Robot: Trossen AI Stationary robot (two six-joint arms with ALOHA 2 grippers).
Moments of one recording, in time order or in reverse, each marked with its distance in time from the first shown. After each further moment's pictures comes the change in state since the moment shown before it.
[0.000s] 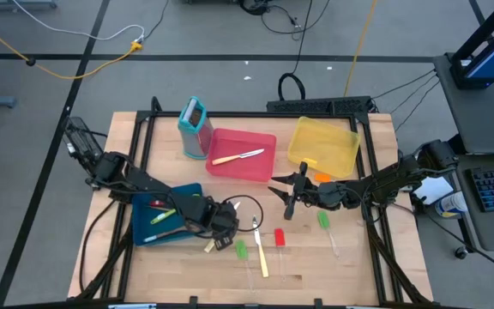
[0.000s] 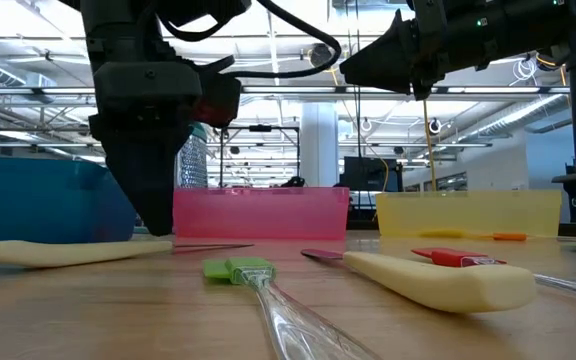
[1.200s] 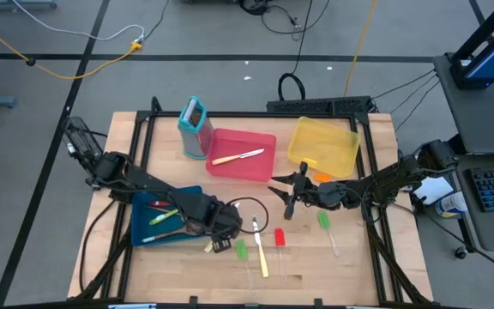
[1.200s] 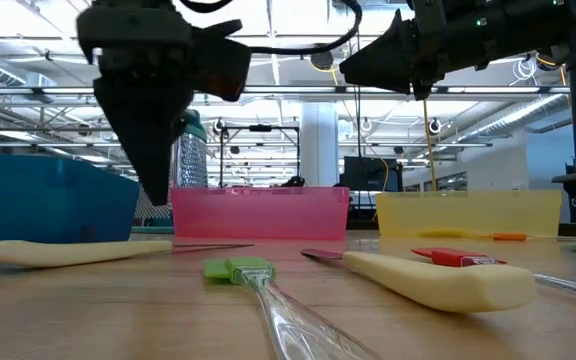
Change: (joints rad) left arm 0.008 0.003 0.116 -0.121 0.044 0.149; right arm -0.002 0.000 0.000 0.003 0.002 0.000
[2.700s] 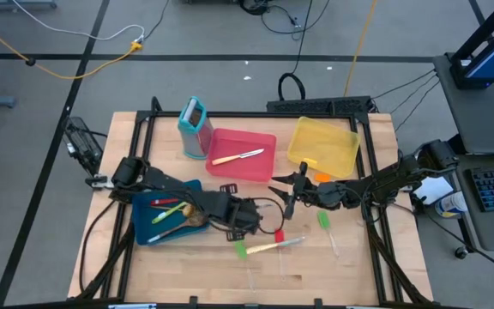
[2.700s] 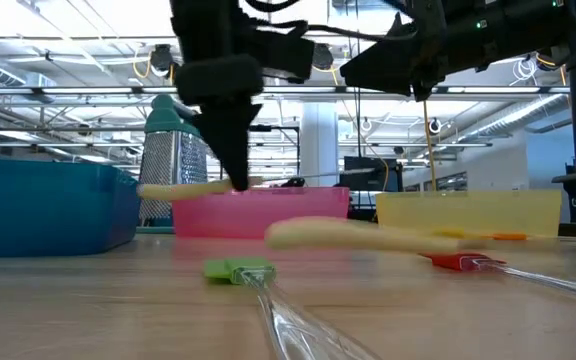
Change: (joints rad) left arm 0.063 0.170 0.292 -0.172 -0.289 0.287; right arm 0.000 0.000 0.000 -0.017 -0.002 0.000
